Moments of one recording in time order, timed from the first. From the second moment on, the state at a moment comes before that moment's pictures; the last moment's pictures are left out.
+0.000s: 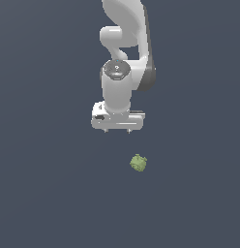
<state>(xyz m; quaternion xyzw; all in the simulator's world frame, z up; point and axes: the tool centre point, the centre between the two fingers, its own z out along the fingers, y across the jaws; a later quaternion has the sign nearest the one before) -0.014 -0.011 0.158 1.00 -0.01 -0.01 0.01</state>
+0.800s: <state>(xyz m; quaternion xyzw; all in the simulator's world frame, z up) -0.021 -0.012 0.148 1.00 0.00 -0.03 0.02</state>
